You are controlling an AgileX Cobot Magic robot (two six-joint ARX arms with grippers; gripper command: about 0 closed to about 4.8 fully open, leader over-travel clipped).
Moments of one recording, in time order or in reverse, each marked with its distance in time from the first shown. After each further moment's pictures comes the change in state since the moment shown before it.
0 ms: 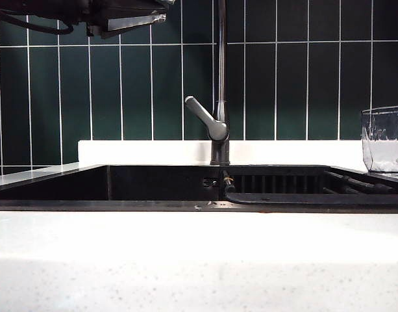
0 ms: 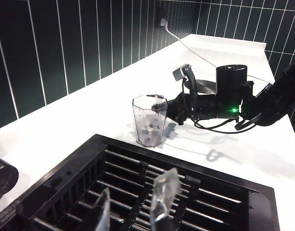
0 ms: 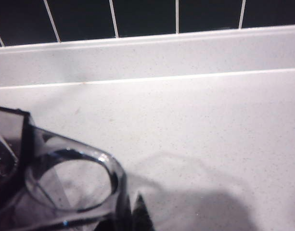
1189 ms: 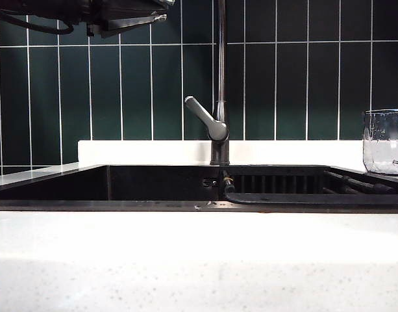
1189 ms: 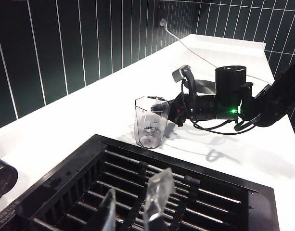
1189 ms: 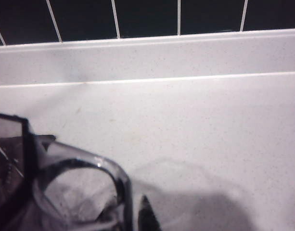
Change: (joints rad) left arm 0.000 0.000 0.000 0.000 0.000 0.000; right arm 0.004 0.004 -0.002 0.011 0.000 -0.013
